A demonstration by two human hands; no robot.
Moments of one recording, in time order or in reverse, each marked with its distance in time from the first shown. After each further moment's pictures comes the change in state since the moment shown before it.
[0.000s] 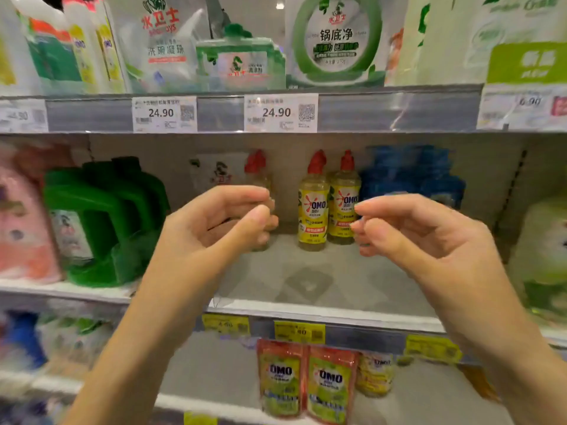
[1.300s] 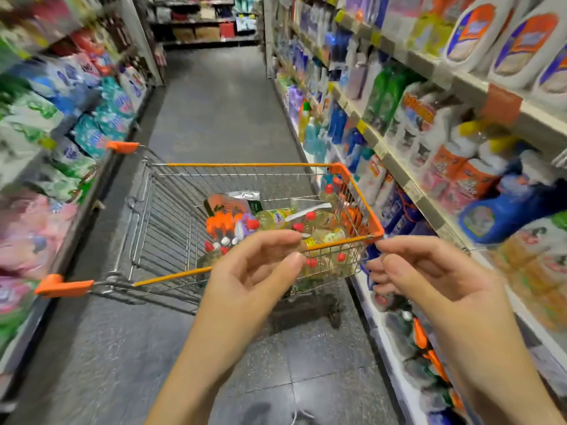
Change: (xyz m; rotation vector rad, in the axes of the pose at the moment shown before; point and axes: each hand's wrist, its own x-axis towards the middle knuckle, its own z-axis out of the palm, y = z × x) left_hand -0.393 0.024 -0.452 0.288 1.170 -0.443; right_hand -0.179 -0.083 0.605 0.676 -0.993 0.431
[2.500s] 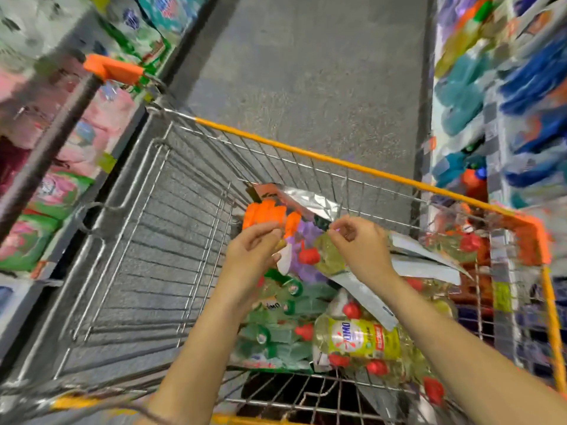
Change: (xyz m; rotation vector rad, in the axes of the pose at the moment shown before) left_hand 0.359 -0.243 -0.150 -0.179 0.665 -0.641; right_hand 0.421 0.370 0.213 -0.626 -0.561 0.204
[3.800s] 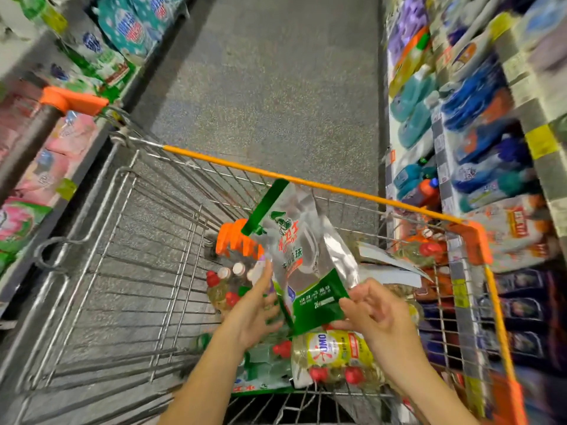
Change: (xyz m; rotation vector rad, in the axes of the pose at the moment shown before) left_hand 0.028 -0.068 0.014 -0.135 -0.238 -0.572; right_hand -0.108 -0.015 -0.058 0.657 -0.017 0.234
